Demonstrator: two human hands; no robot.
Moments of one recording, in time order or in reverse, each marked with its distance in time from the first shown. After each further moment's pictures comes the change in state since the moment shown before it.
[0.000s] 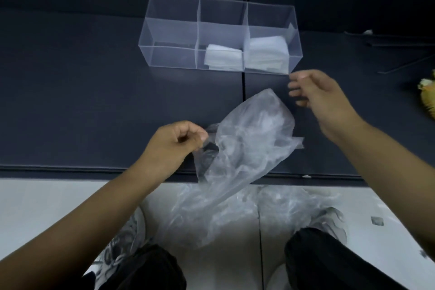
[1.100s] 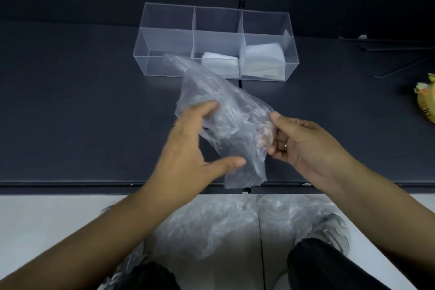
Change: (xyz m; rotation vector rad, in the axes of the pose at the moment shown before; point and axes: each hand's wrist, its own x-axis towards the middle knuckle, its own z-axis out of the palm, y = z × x) left_hand -0.013 0.042 0.016 0.256 0.064 0.370; right_hand -0.068 -0.026 0.028 0.376 -0.302 0.330
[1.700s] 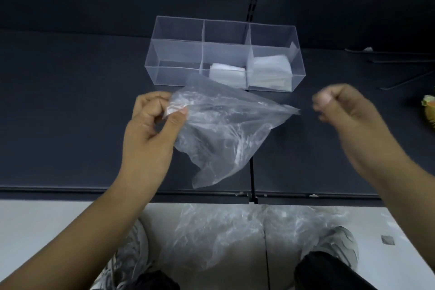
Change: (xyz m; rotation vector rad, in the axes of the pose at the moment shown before) left_hand 0.017 -0.013 -0.038 -0.329 0.372 -0.146; right_hand 0.008 -0.027 -0.044 -0.349 0.214 -0.509
